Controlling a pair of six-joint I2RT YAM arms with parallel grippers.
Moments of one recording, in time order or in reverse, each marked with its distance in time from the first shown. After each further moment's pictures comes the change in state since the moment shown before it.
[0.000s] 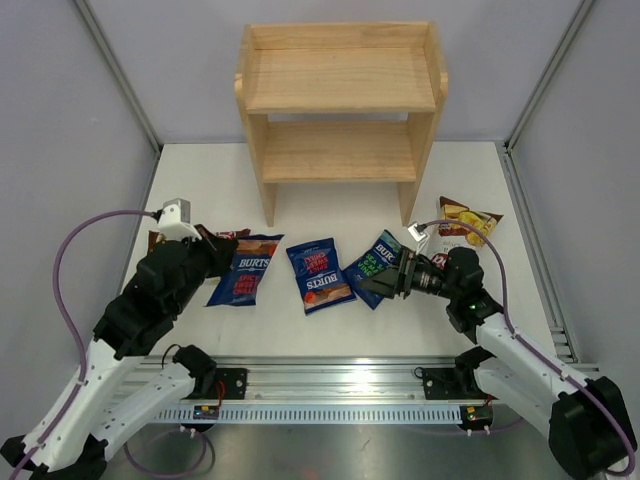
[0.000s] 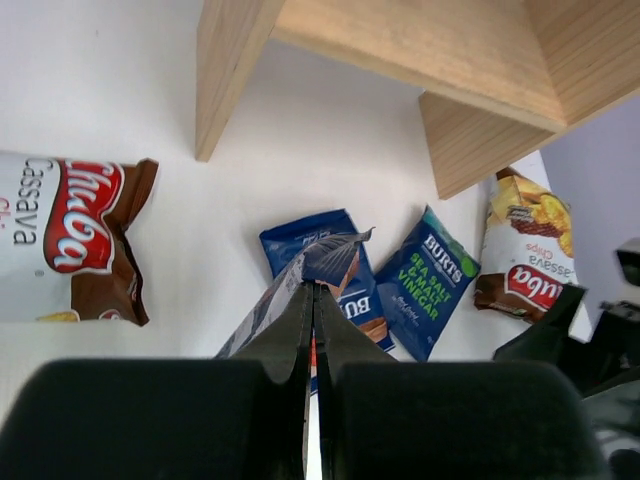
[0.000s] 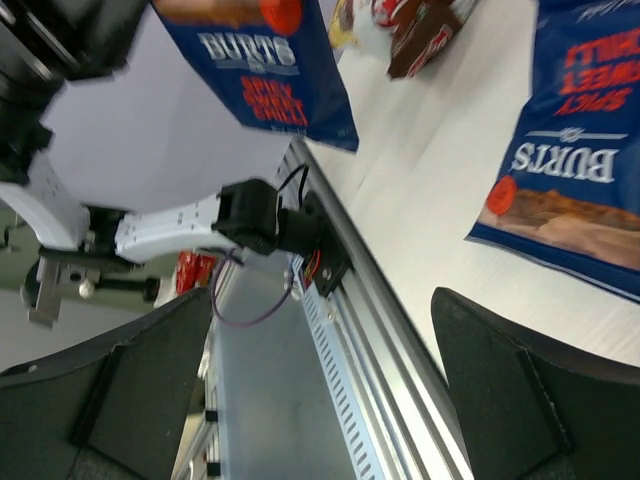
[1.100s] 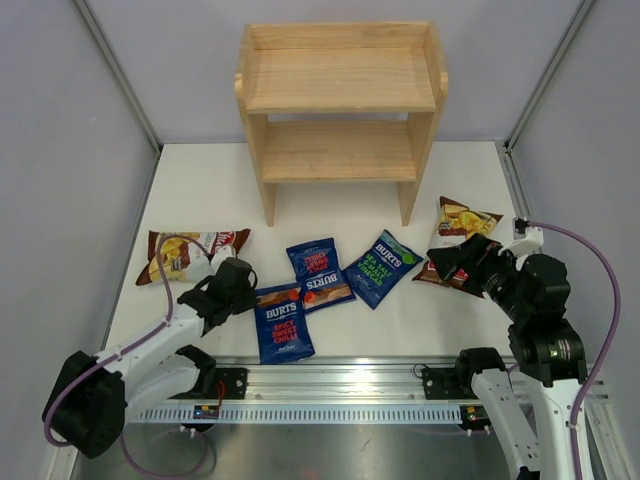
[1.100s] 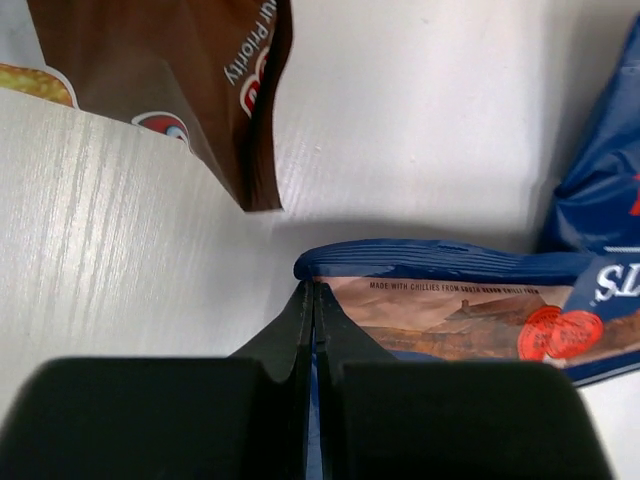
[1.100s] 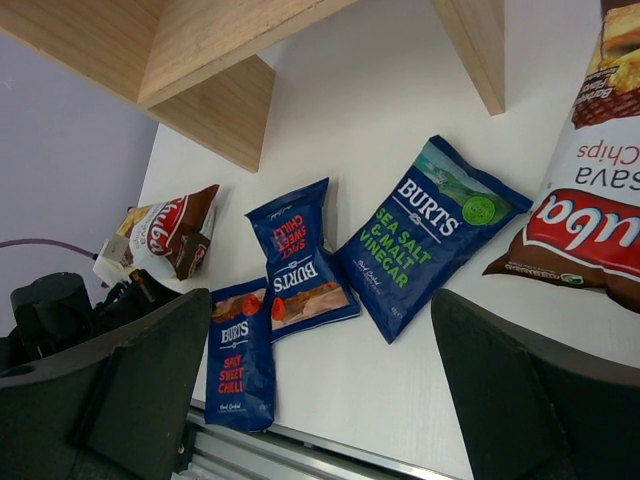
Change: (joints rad) left arm 0.081 0.397 -0.515 0.287 0.065 -0.211; right arm -0.306 -0.375 0.575 -1.112 0.534 -0.360
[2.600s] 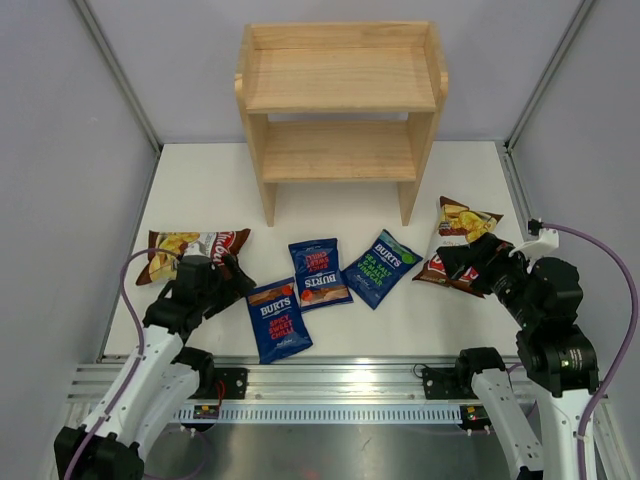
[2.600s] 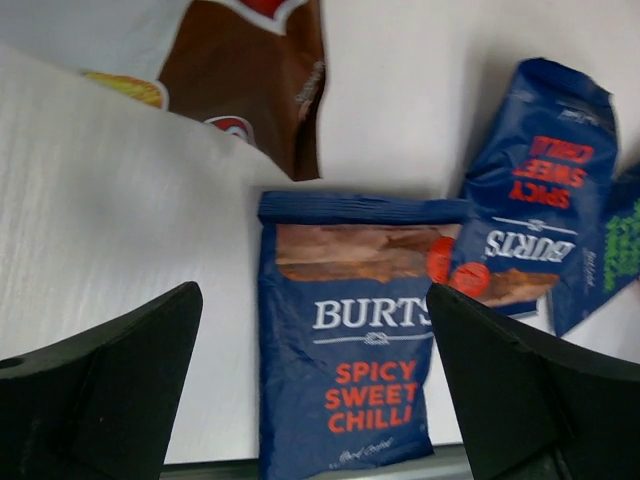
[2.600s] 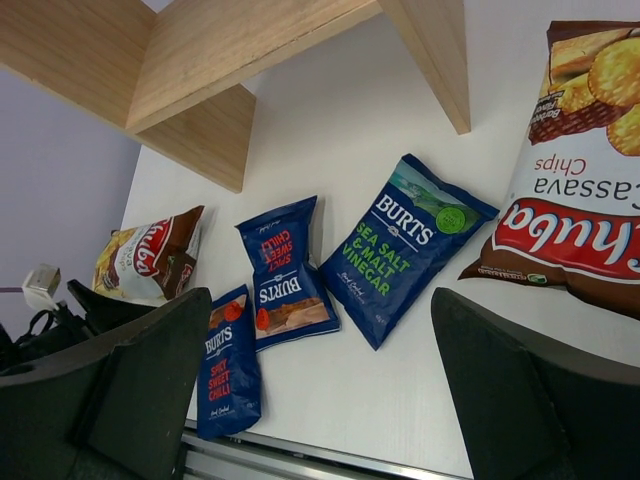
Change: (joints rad) left arm 0.283 -0.341 0.076 -0.256 0.264 0.082; right arm 0.000 0.002 0.084 -0.071 0.074 -0.013
